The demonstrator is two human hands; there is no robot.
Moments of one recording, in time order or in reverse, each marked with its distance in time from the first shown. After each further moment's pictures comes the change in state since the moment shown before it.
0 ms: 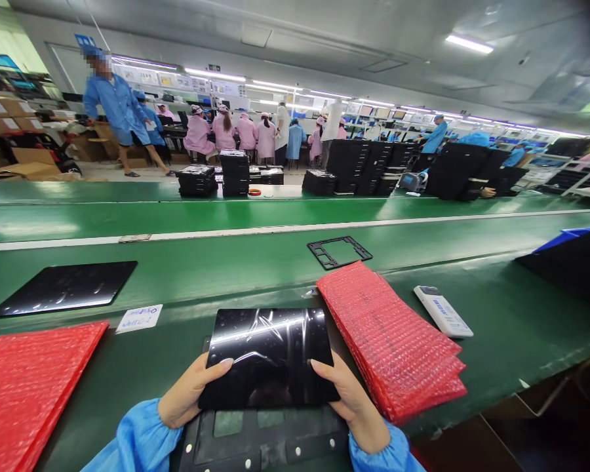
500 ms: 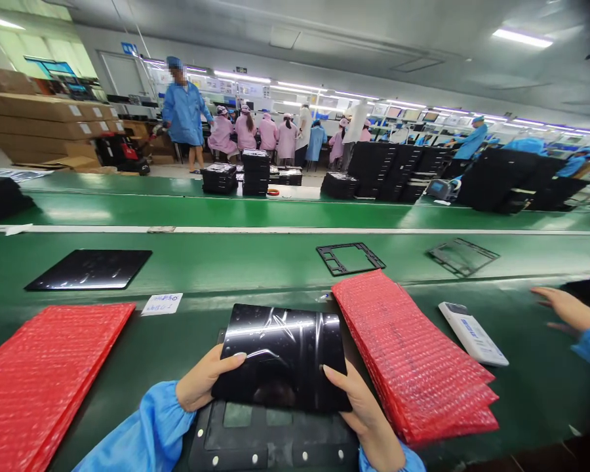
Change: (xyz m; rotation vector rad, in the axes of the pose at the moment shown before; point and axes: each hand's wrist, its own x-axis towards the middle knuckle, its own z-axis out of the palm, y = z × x) left_hand 0.003 -0.007 -0.007 -0.010 -0.089 0.045; right_hand 0.000 0.002 -0.004 -0.040 0.009 0.030
